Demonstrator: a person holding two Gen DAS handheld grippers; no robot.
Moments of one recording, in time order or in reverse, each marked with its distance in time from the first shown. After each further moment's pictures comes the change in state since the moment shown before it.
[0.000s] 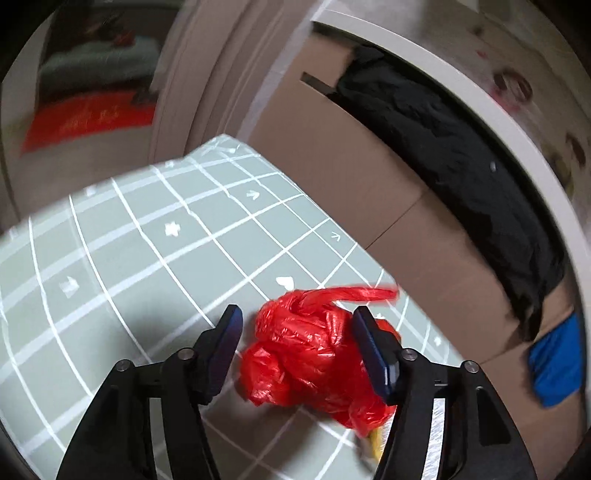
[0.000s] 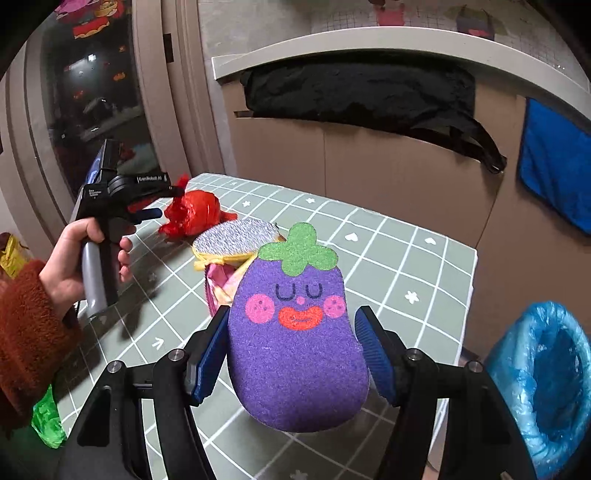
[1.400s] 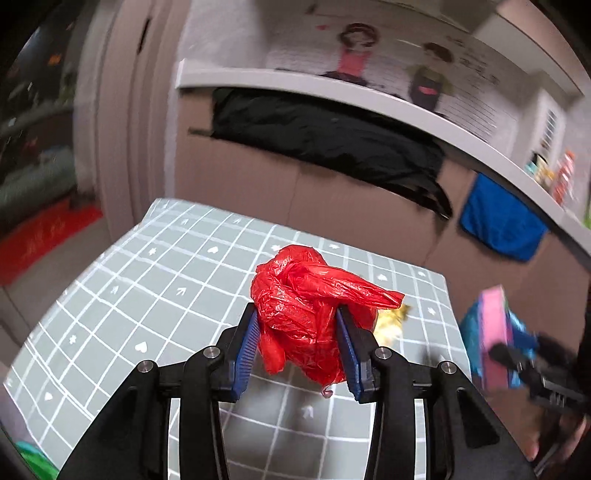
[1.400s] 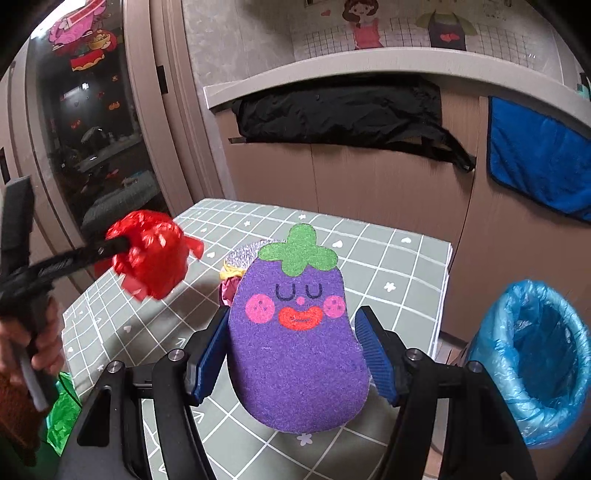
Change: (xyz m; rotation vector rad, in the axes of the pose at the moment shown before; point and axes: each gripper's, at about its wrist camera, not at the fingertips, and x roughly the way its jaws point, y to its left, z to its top) left arm -0.187 -0.064 -0.109 0.564 -0.073 -0.115; right arm -0.061 -0.006 -0.013 0.070 -0.095 0.003
